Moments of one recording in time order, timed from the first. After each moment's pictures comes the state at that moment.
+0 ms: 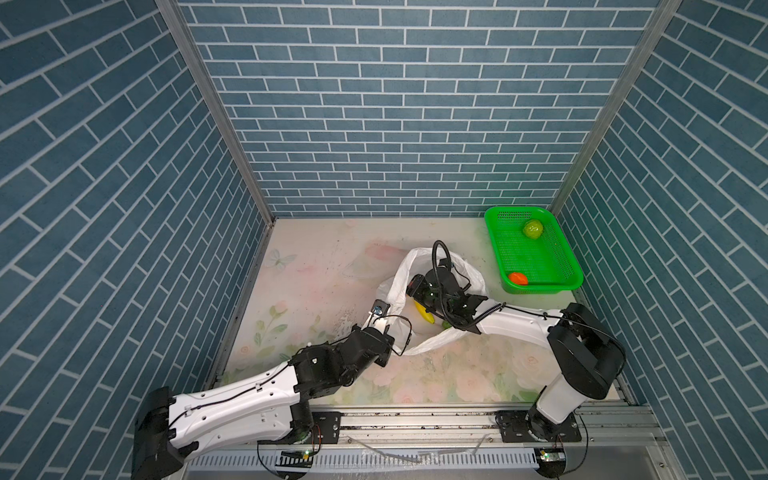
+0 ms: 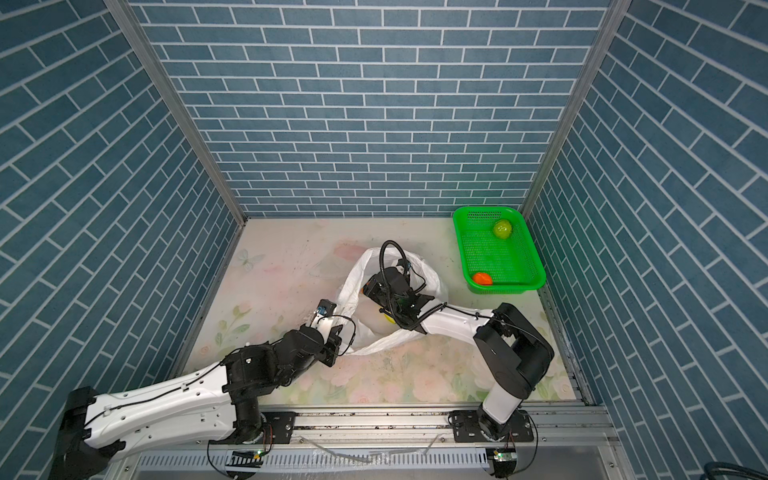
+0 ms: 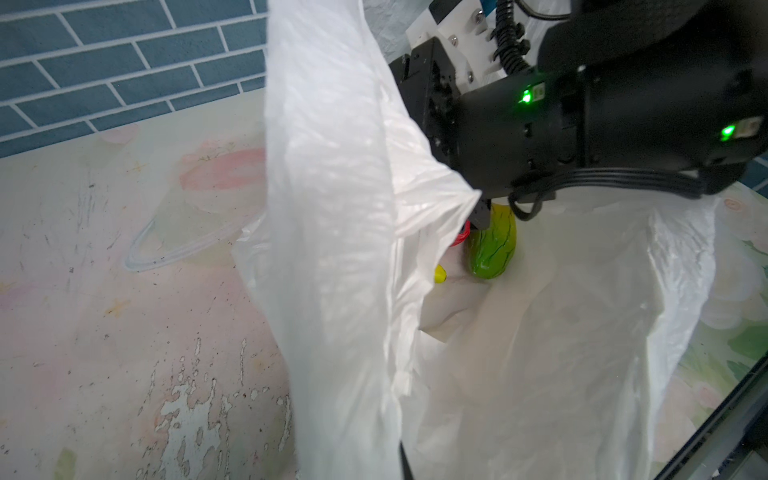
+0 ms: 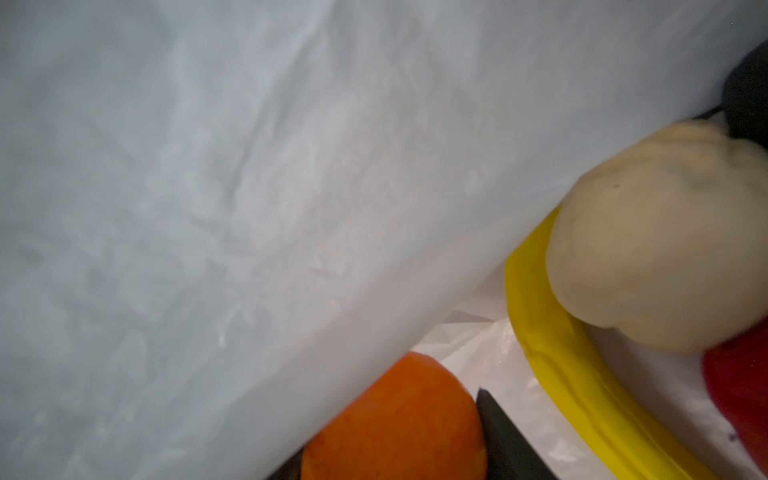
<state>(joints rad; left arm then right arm) -1.15 0.88 0.62 -0.38 -0.49 -0.41 0.87 1.63 0.94 0.12 0.10 1.18</state>
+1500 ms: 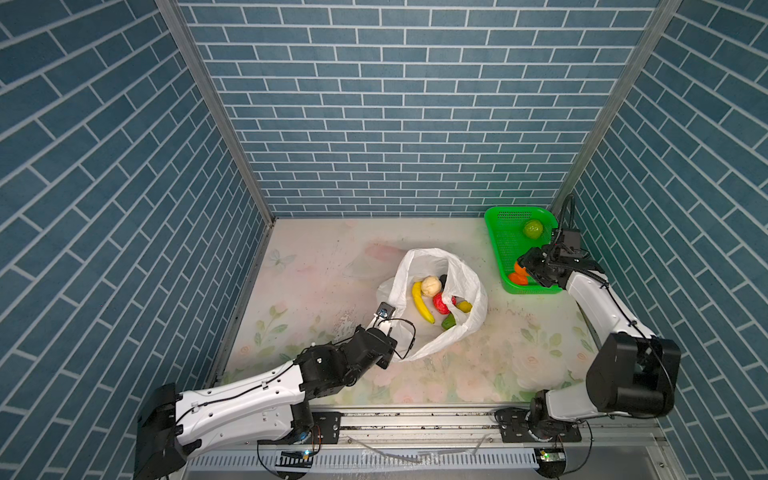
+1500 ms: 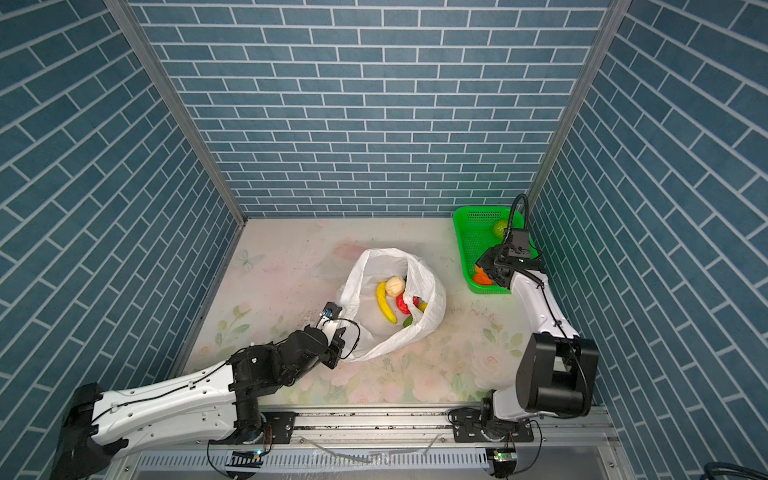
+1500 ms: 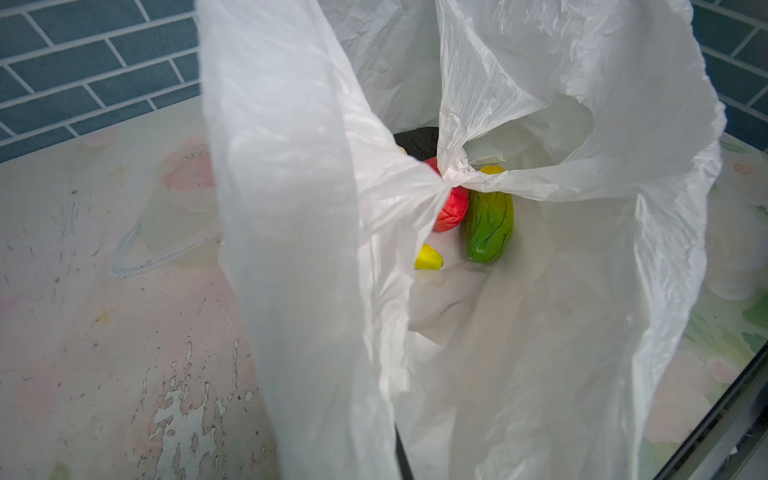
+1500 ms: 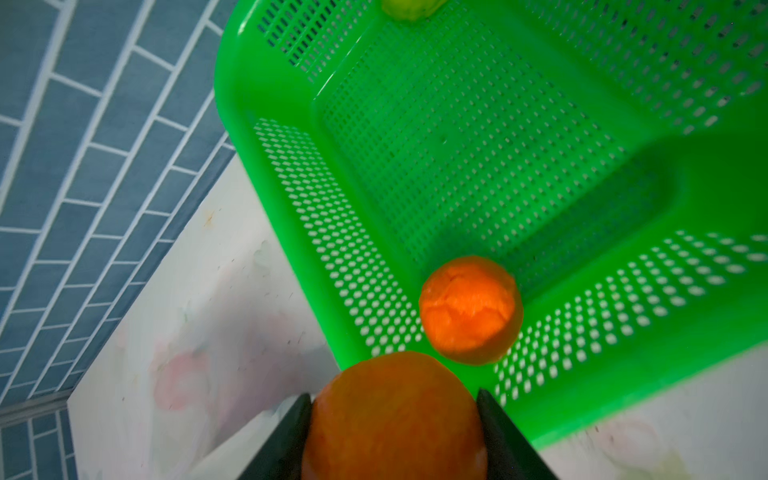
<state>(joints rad) -1.15 0.92 0.61 -0.36 -0.47 -0.37 -0.06 1.52 1.15 -0.50 -0.13 0.63</state>
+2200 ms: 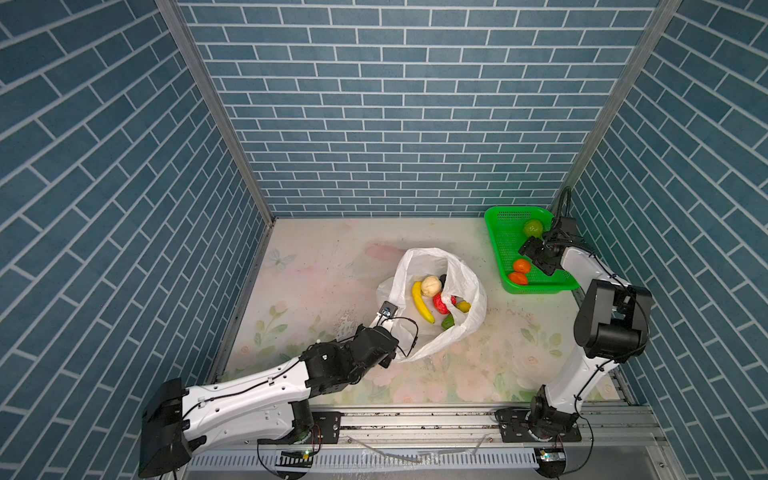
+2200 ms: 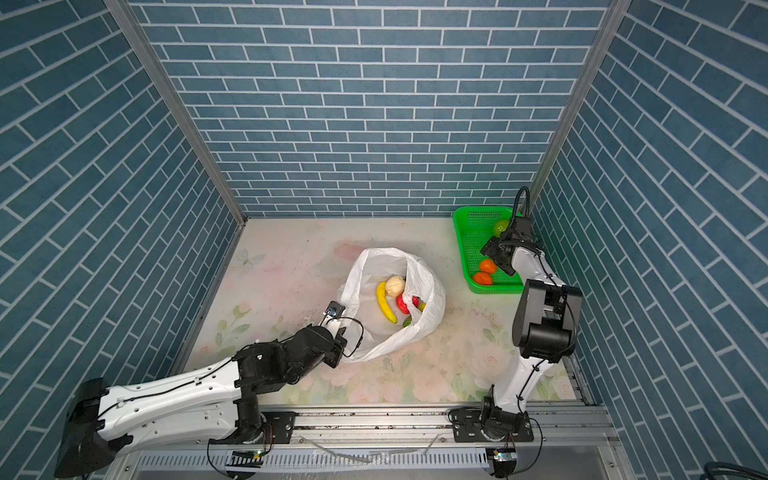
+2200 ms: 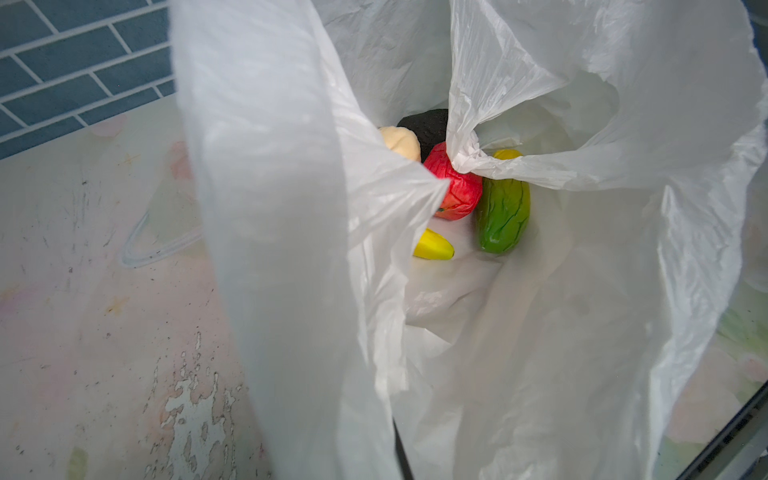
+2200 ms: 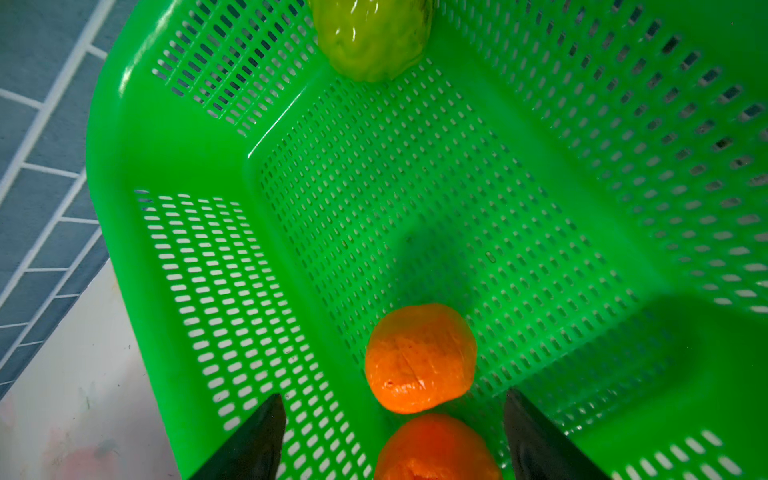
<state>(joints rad) -1.15 0.96 0.65 -0.41 -0.49 -0.38 -0.13 1.83 1.38 -0.48 -0.11 0.51</state>
